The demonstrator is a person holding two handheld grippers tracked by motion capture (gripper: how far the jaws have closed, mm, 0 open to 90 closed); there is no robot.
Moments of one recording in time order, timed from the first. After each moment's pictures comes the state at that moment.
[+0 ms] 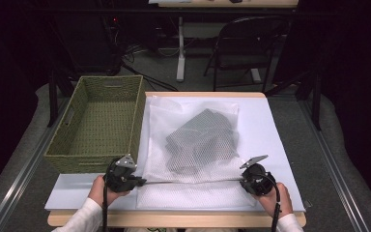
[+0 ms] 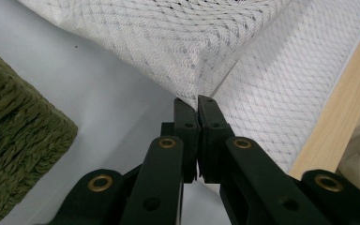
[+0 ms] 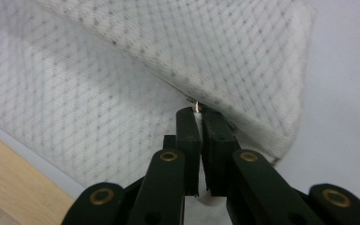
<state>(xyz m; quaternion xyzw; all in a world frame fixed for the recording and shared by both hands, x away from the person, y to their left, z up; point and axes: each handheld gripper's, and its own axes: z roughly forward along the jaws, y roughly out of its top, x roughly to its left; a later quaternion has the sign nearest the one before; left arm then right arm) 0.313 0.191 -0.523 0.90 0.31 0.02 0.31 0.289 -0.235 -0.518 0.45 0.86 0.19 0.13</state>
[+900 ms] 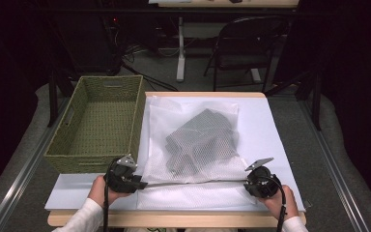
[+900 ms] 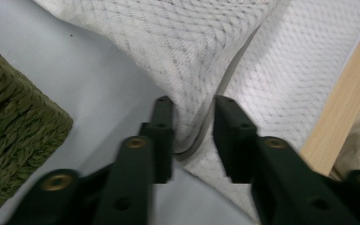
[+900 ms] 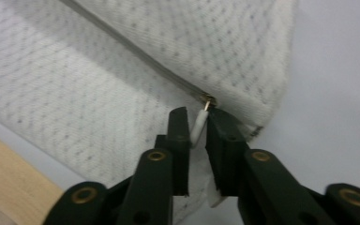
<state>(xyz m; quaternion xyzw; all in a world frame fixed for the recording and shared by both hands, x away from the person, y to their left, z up) 0.315 0.189 -0.523 0.90 0.32 0.01 0.29 0.285 -0.249 -0.525 0.45 0.86 0.19 0.13</state>
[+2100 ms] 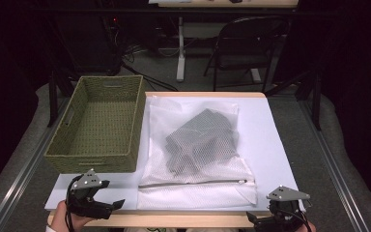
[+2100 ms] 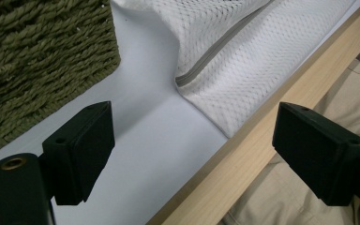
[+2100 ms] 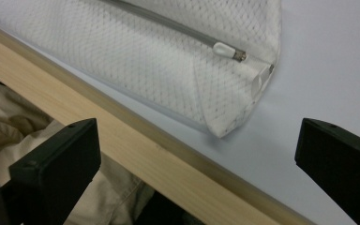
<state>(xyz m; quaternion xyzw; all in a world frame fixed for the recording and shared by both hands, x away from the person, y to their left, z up) 0.239 0.255 -0.492 0.86 0.37 0.09 0.35 0.187 -0.268 -0.501 0.47 0.81 0.31 0.17</state>
